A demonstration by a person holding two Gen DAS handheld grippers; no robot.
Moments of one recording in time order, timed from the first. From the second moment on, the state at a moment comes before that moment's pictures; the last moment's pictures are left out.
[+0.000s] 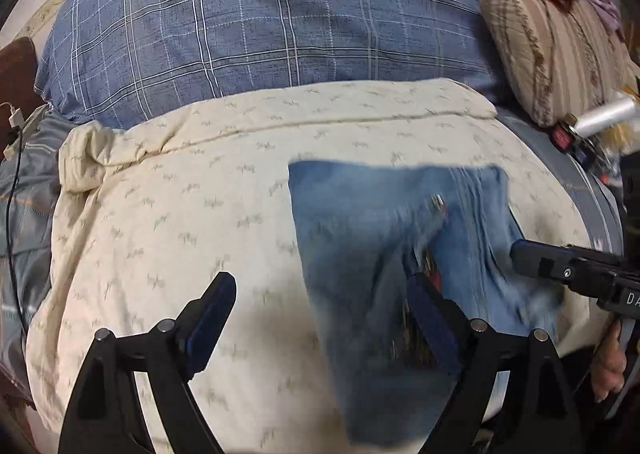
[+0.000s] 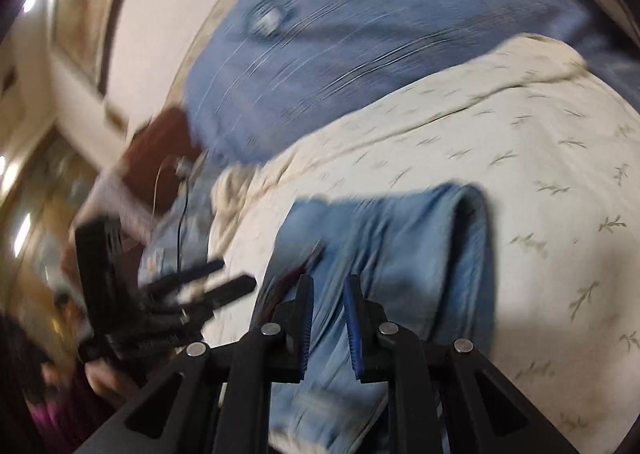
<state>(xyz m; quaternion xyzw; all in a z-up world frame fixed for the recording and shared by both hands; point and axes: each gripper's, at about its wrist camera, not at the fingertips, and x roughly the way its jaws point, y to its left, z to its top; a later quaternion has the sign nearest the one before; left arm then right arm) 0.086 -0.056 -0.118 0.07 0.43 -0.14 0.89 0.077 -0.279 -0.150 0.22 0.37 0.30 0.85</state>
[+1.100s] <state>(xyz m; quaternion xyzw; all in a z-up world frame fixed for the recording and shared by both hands) 0.058 -0.048 -0.159 0.08 0.43 -0.11 0.89 0.063 -0.263 -0.191 0.19 0.46 0.24 0.84</state>
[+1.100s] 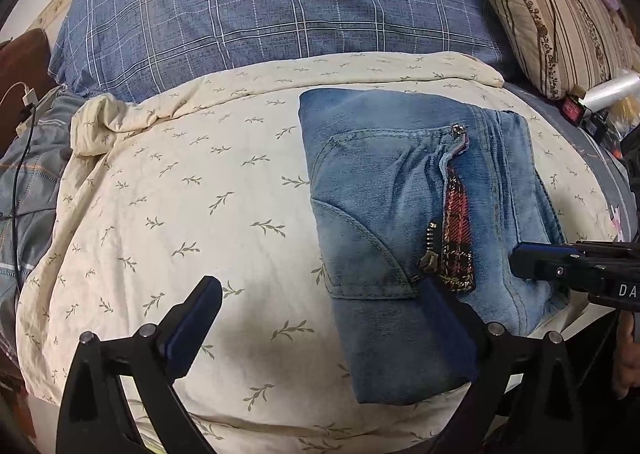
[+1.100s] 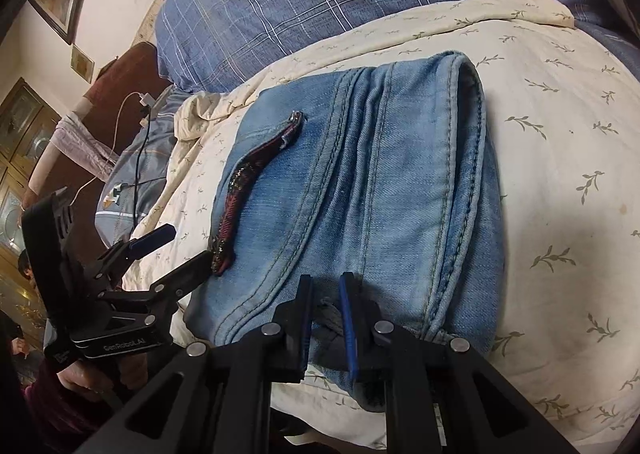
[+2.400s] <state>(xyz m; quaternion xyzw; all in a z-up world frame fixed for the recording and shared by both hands) 0.033 -0.046 -0.129 0.14 0.41 -0.07 0.90 0.034 -0.282 -0.157 0.19 0.37 0.24 0.88</state>
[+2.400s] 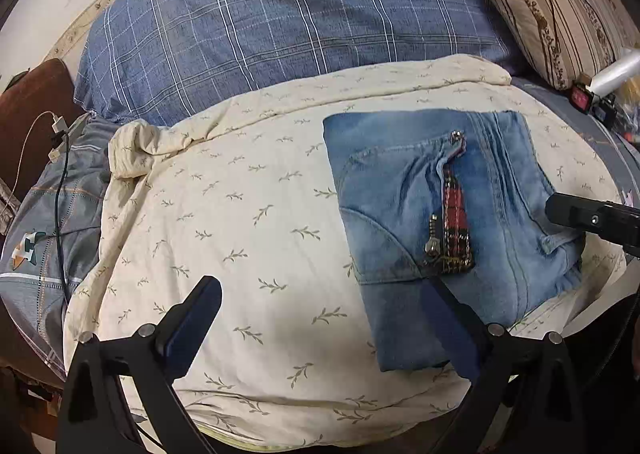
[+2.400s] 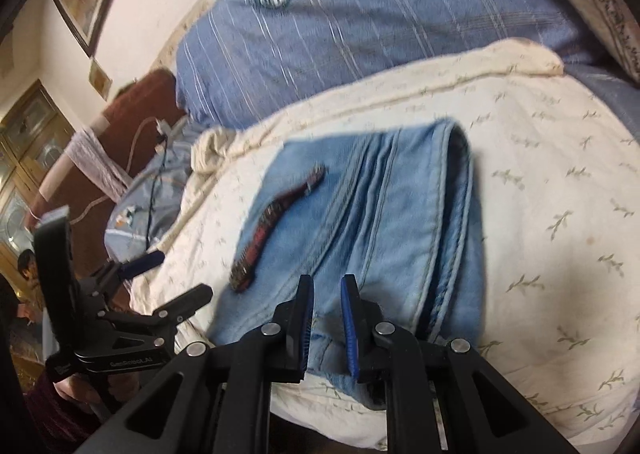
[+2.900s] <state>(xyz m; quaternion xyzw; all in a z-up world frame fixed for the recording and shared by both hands) 0.045 -0.046 -0.152 0.15 0.43 -0.07 0.89 0.049 -0.271 -0.168 0.17 0.41 0.21 0.87</state>
